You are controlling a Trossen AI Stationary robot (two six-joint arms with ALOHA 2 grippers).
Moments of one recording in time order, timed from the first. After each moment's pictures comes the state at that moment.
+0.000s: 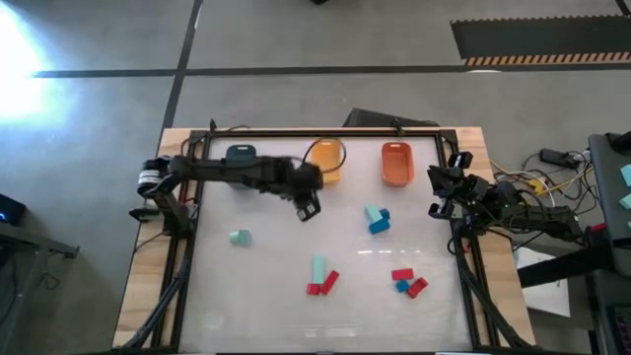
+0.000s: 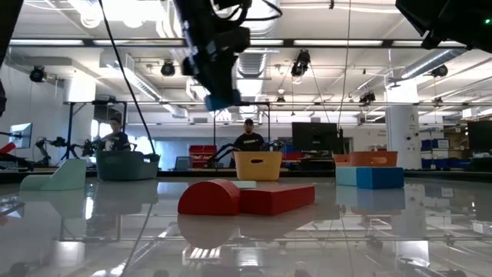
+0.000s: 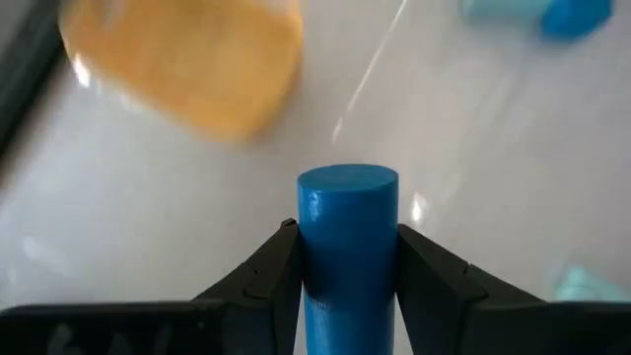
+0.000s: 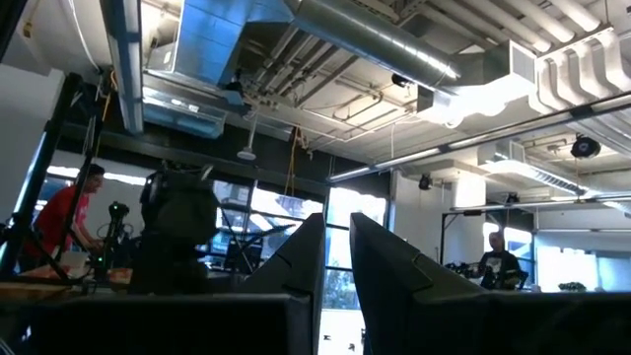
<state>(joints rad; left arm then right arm) 0.10 1.73 1.52 -0.88 -0.24 -0.32 -0.13 0.09 0.03 0.66 0.16 -0.31</state>
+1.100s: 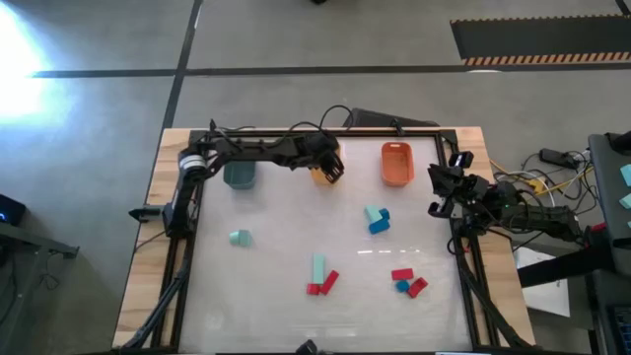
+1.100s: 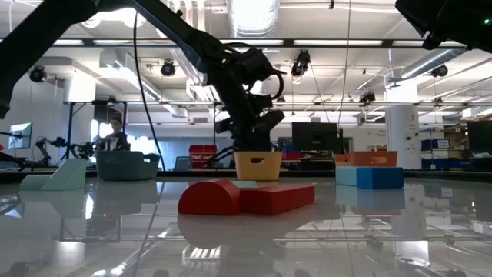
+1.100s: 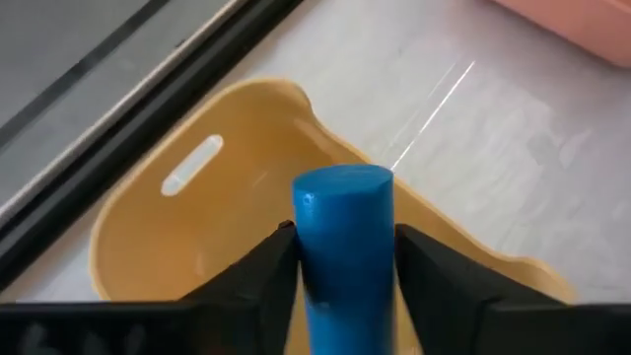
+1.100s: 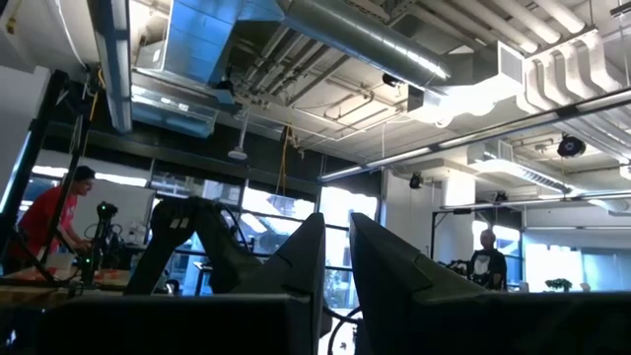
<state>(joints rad) 0.38 2.06 1.52 -0.32 -0.24 -0.22 -0.13 0.09 0.03 0.66 0.19 -0.32</state>
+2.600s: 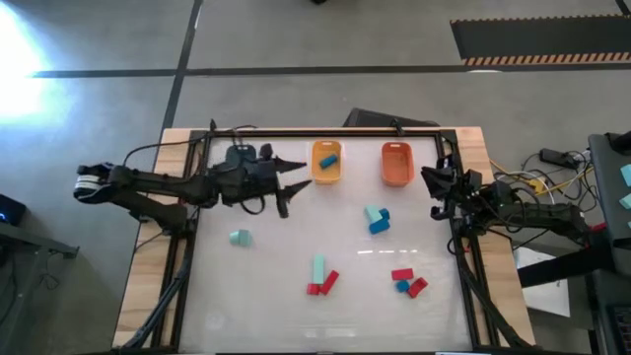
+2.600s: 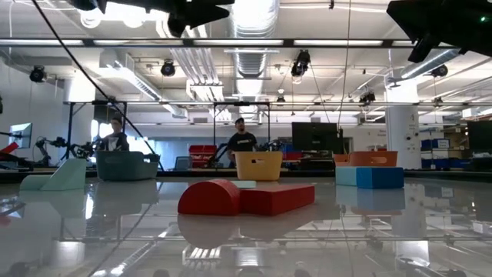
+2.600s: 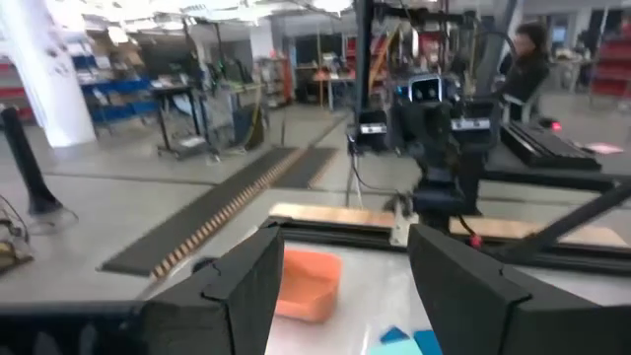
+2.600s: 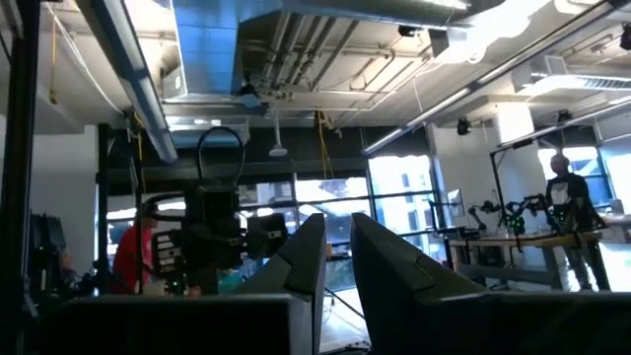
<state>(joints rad) 0.01 1.16 0.77 0.45 -0.28 0.06 -0.13 0.23 0.03 0.73 0.16 0.01</state>
